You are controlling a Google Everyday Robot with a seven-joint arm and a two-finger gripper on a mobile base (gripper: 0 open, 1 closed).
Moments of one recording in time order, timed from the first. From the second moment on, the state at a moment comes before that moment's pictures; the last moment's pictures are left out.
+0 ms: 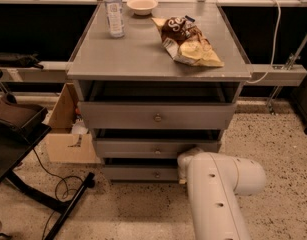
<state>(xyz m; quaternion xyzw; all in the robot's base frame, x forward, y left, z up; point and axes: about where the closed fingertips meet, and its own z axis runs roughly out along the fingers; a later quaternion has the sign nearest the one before) 0.699 -0.166 0.141 -0.70 0.71 -0.05 0.09</state>
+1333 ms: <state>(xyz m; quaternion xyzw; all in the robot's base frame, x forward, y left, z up) 0.685 -0.172 0.147 -0.70 0.71 -0.04 0.08</state>
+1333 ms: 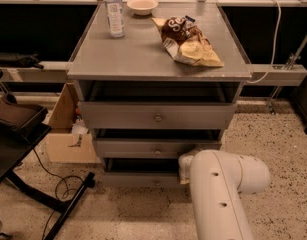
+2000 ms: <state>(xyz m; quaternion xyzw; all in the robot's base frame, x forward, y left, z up) 0.679 -0.182 0.152 -0.70 0.71 -0.05 0.08</state>
